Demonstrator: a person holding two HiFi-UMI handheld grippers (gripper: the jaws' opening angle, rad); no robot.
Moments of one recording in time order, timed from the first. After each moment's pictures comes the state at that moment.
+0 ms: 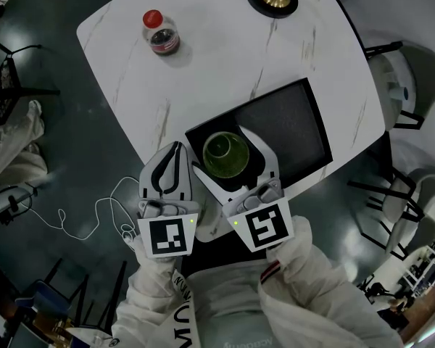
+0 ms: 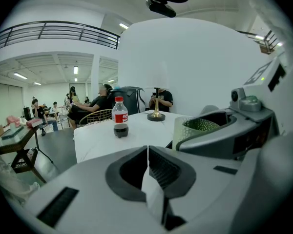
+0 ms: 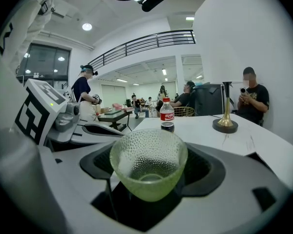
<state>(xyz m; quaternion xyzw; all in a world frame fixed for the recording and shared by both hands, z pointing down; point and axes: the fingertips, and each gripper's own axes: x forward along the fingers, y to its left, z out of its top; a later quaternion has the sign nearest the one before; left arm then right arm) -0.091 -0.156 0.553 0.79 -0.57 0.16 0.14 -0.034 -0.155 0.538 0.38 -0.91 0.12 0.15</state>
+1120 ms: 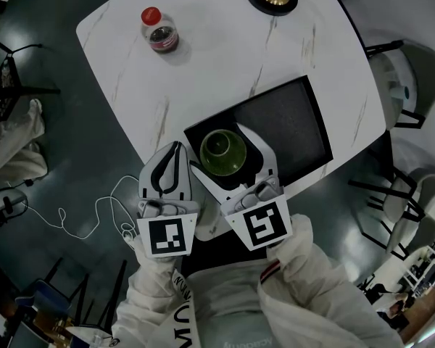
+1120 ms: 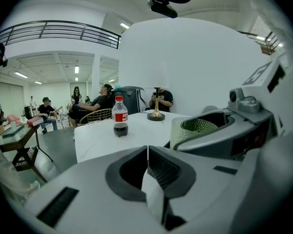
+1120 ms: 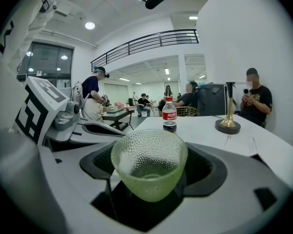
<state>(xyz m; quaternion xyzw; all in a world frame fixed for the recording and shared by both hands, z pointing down) -0.090 -0.151 0.555 0.79 -0.57 0.16 0.14 -0.036 -0.149 0.545 0.34 -0.91 0.10 0.19</state>
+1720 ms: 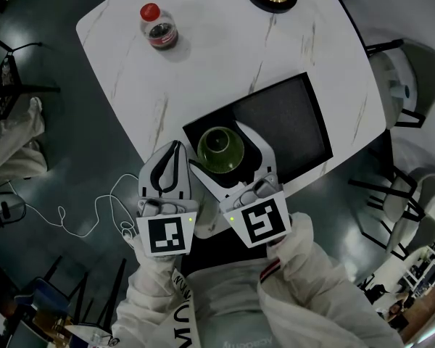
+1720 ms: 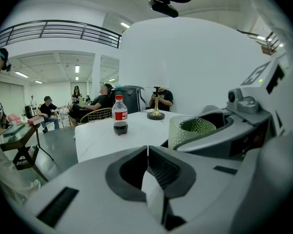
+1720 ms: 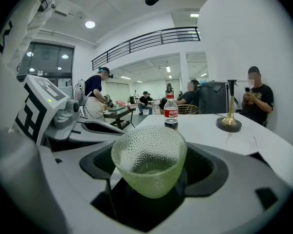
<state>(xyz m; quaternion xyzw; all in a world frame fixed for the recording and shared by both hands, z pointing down) -0.089 -0.145 0.557 0.79 -0.57 0.16 0.15 -0.036 -0.144 0.549 0.34 -0.91 0.11 0.20</state>
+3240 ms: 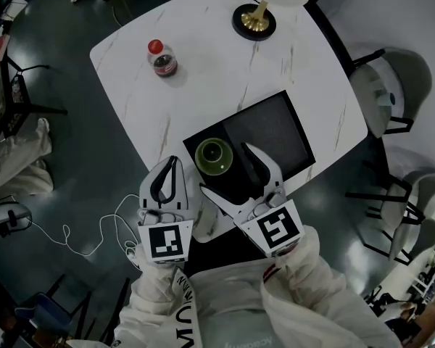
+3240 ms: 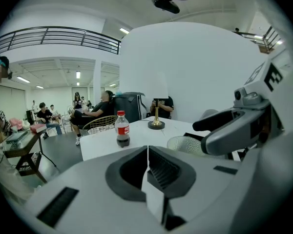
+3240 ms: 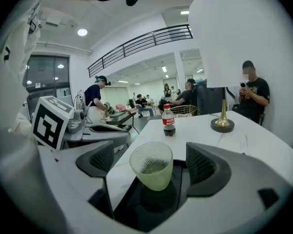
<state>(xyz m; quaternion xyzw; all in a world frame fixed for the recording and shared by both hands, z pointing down) -0.092 -0.138 0.509 0.79 -0.58 0.15 0.12 -0.009 -0.128 0.495 0.35 -0.91 0.15 0.15</state>
